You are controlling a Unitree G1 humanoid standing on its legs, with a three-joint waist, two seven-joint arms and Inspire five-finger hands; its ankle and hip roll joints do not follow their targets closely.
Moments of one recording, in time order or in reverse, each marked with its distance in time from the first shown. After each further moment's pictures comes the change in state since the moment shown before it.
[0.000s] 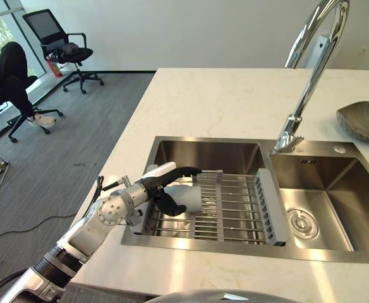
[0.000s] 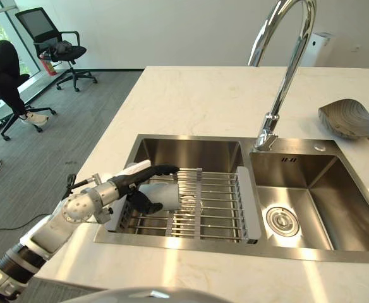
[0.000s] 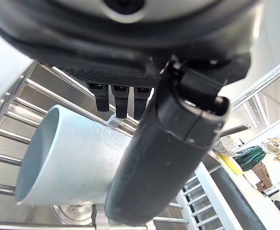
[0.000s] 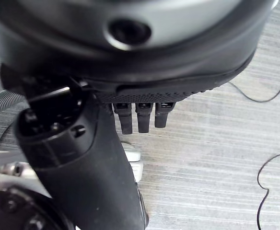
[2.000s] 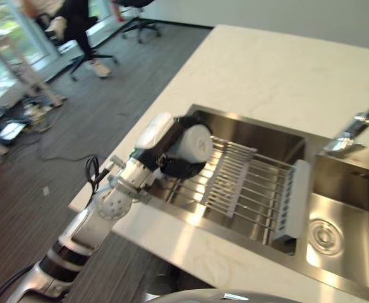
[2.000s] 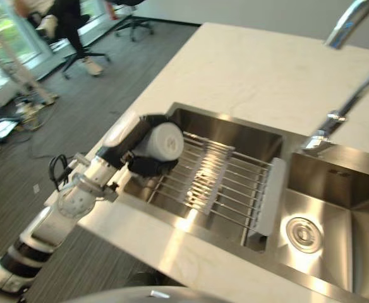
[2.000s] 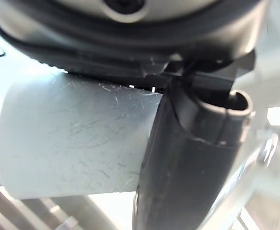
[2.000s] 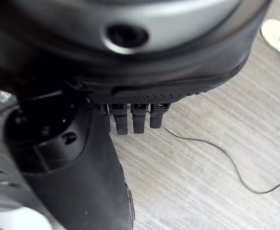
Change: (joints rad) left arm -0.093 -0.234 0.143 -0.160 -0.041 -0.197 0.404; right arm 0.018 -0.032 0.063 -0.058 0.000 -0.076 -0.100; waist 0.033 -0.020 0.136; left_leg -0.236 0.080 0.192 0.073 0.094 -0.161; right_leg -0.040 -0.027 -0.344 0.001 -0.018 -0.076
